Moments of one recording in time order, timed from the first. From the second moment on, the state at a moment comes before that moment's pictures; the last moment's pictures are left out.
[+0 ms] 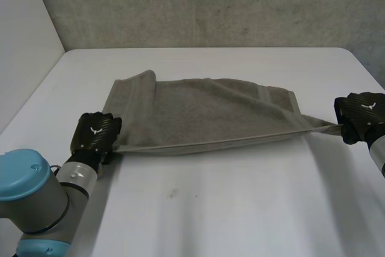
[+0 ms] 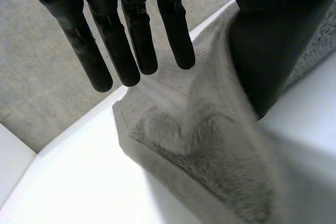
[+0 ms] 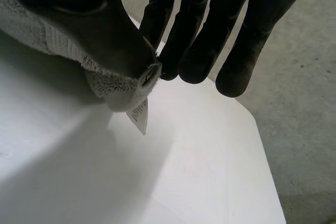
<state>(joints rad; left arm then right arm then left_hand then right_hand) 4.40 -1.98 -2.04 3.89 -1.53 3.51 1.58 -1.42 1.92 -0.29 1.39 2.71 0.71 0.71 0.71 0.71 0.53 1.34 1.34 1.35 1.35 1.17</state>
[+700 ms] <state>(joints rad) 4.42 -1.32 -2.19 3.44 -1.53 3.93 1.55 -1.61 1.83 0.23 1.39 2.18 1.20 1.22 1.22 1.22 1.03 1.34 1.34 1.35 1.35 1.17</state>
